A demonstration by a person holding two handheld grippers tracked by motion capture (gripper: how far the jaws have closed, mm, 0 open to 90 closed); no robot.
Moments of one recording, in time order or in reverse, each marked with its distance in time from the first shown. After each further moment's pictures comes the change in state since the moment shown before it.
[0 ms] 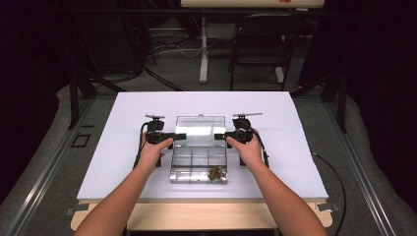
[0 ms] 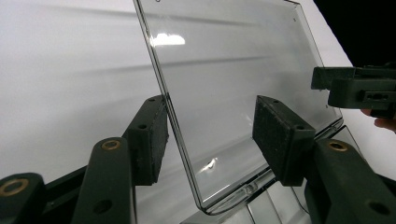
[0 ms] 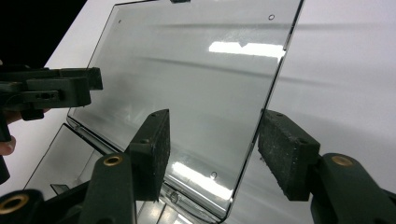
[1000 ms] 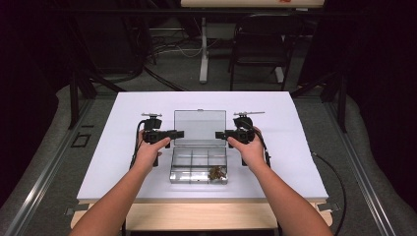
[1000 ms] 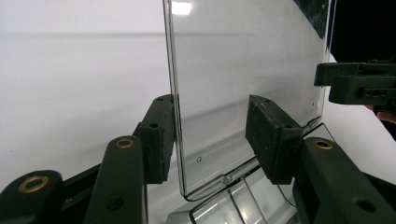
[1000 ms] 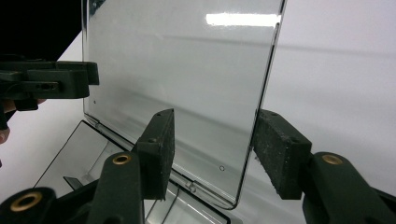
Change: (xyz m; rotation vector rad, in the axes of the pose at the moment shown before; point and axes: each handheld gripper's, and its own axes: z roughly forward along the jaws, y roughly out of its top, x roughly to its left) left arm -0.012 0.003 -0.019 -0.034 -0.002 0.059; right arm 0.014 0.001 -0.020 -0.048 -0.018 -0.083
